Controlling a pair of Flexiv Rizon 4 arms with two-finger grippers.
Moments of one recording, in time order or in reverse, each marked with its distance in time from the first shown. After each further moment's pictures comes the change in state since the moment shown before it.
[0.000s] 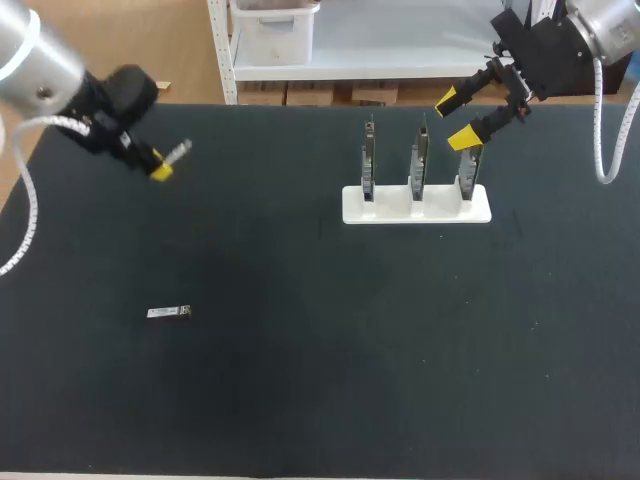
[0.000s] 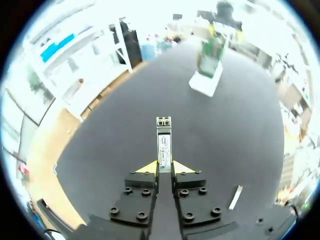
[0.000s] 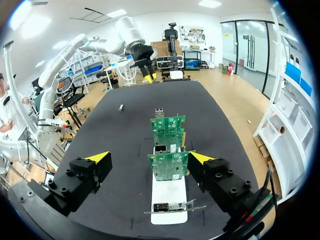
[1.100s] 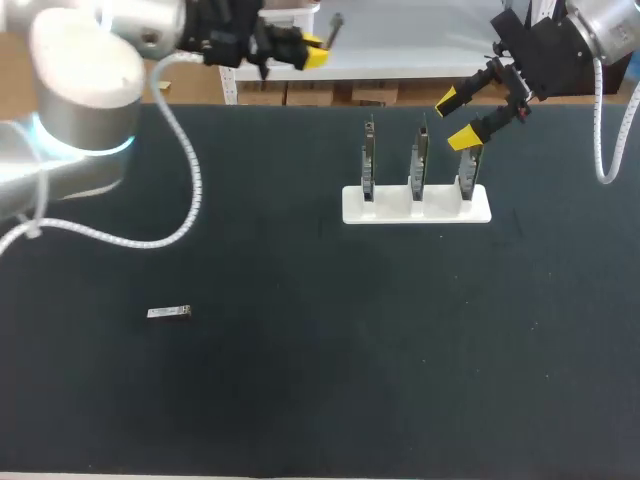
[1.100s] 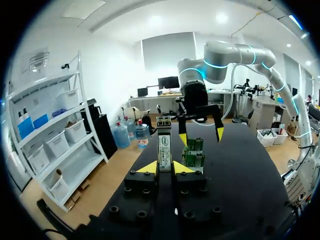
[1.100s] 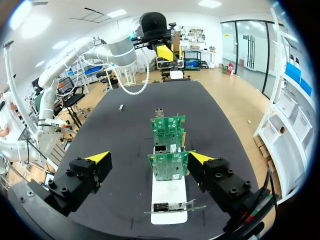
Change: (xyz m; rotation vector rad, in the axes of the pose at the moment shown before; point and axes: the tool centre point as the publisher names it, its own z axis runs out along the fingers) left arm -0.267 -0.070 0.016 0.227 -0.657 0.300; right arm 0.000 0.000 0.000 0.000 0.000 0.000
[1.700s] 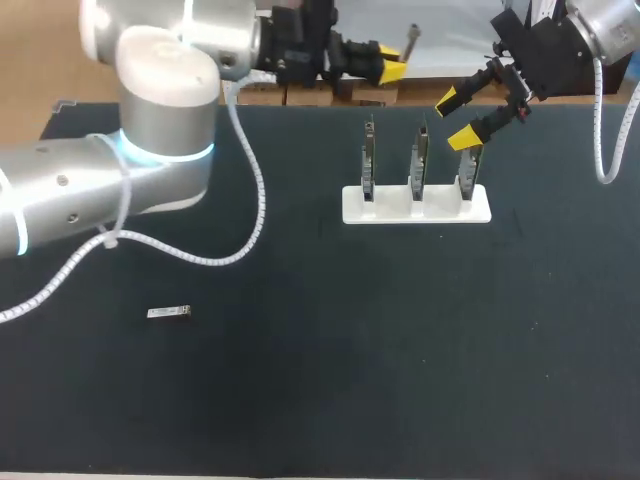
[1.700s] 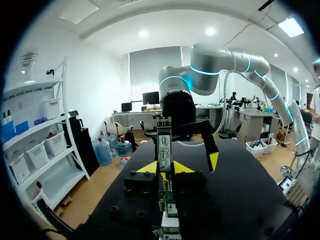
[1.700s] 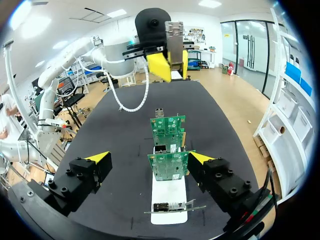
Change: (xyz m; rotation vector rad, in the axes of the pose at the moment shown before) left arm -0.030 -0.044 0.087 0.135 -0.144 0.003; right arm 0.000 0.000 0.000 0.000 0.000 0.000
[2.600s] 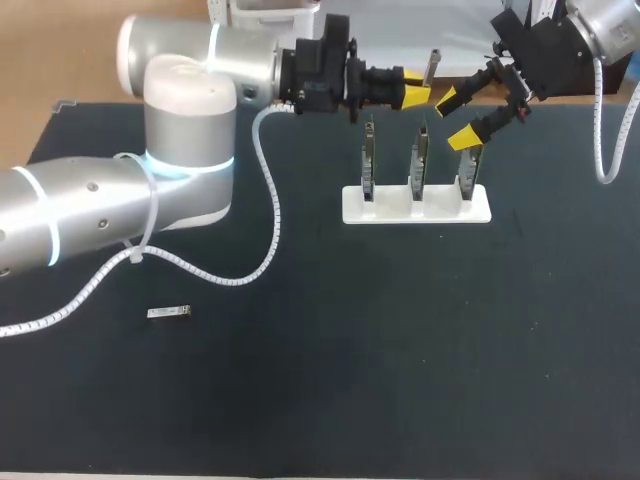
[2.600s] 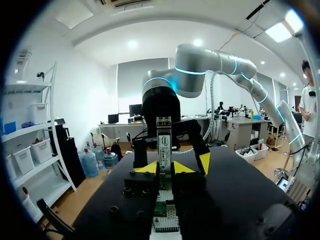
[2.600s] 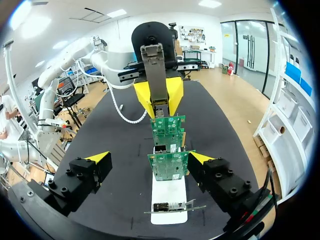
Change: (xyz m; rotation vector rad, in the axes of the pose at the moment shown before) left arm 0.012 -0.022 0.030 0.110 -0.131 0.003; right arm 0.000 0.000 0.000 0.000 0.000 0.000
